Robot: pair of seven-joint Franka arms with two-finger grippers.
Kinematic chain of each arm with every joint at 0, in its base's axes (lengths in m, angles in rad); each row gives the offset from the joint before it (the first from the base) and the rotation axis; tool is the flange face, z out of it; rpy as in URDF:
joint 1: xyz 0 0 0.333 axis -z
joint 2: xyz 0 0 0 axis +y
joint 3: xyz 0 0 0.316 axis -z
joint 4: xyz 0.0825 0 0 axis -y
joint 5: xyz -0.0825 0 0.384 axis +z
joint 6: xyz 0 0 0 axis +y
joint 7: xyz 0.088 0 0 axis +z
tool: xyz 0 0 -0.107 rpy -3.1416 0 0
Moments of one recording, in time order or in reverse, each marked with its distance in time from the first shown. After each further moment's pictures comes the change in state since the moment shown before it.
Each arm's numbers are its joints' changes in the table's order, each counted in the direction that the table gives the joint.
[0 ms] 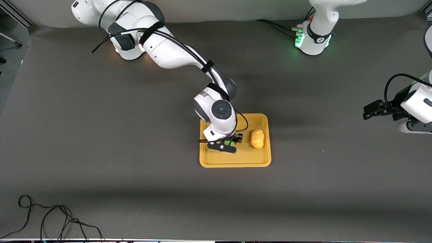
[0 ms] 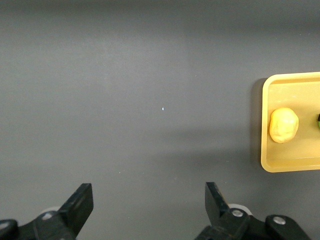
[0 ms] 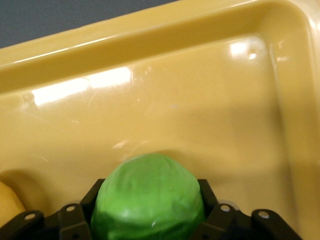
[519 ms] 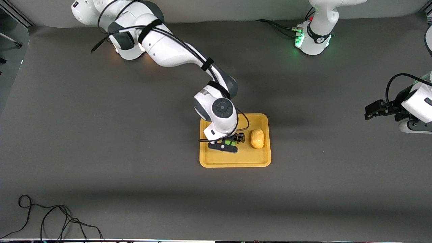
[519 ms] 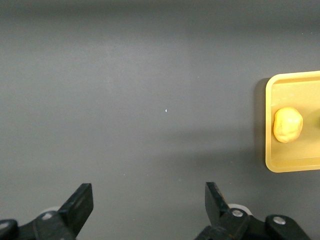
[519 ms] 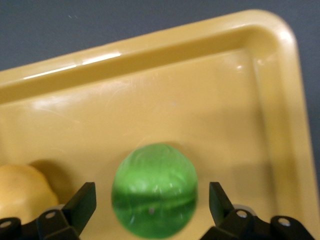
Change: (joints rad) left arm 0.000 -0.001 0.001 0.000 0.015 -0.008 -0.012; right arm 0.001 -0.047 0.008 0.058 -0.002 0.128 0.000
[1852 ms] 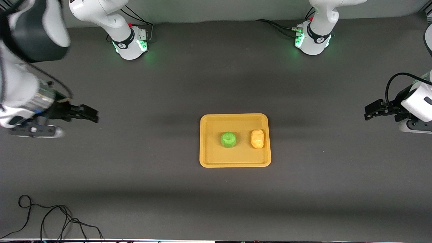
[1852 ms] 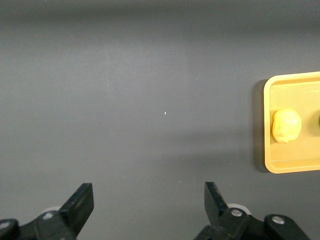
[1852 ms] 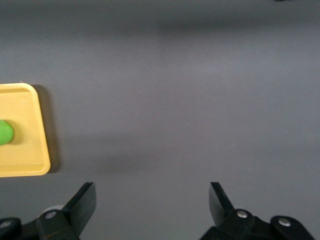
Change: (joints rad) left arm 0.000 -0.002 0.007 0.003 0.001 -0.007 -0.005; right arm 0.396 -0.916 0.254 -0.611 -0.017 0.396 0.824
